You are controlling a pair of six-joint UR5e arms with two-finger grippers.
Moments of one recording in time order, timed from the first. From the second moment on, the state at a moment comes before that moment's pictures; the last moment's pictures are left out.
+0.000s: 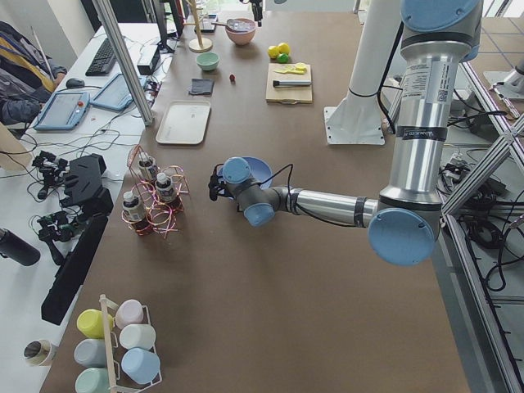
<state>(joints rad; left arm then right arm) -0.99 -1.65 -1.55 -2.43 -2.39 -1.08 1.29 -1.56 1.79 -1.55 2.43 0.10</state>
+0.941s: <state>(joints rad) -0.69 -1.91 -1.68 -2.27 -2.08 -1.53 0.96 -1.18 1.56 -1.39 2.26 0.60</state>
